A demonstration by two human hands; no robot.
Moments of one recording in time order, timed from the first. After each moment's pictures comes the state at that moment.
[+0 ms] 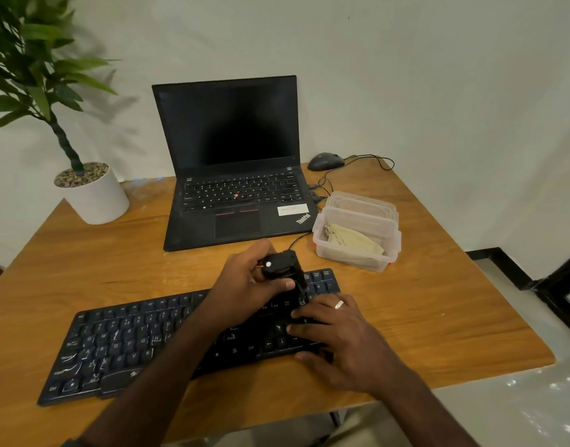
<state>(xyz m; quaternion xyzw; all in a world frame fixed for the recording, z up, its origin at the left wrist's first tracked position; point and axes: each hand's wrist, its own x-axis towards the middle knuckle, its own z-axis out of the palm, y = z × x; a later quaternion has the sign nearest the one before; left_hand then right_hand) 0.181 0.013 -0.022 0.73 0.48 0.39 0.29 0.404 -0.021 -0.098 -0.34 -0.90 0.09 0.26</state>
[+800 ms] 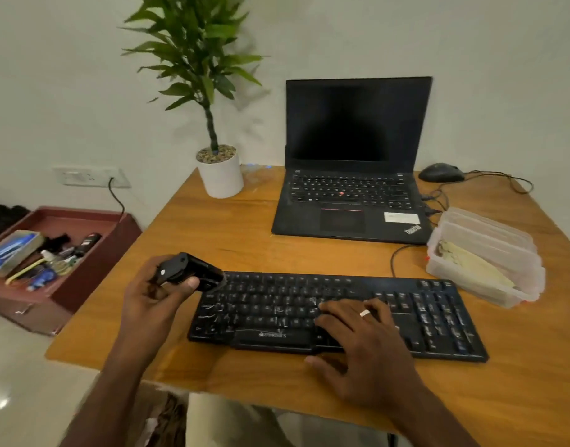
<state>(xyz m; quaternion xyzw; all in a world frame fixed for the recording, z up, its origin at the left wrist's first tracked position) -0.017 -0.127 -0.028 0.46 0.62 0.60 0.20 0.288 -0.037 -0.087 -0.35 -0.92 0.05 0.19</state>
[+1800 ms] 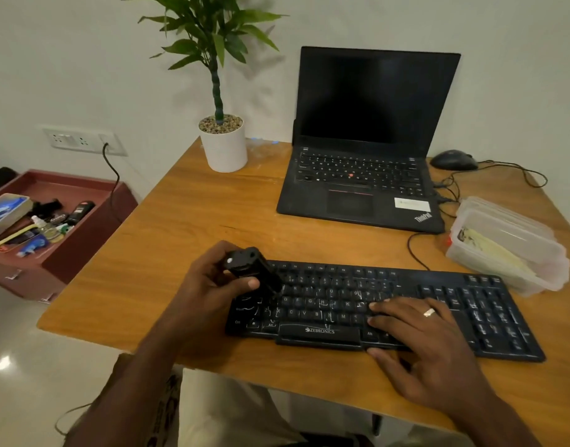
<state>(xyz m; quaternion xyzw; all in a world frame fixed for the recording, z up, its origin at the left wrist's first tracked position) 0.012 -0.095 -0.056 0.52 0.51 0.57 0.38 0.360 -0.024 -0.089 -0.33 -0.91 0.06 0.23</state>
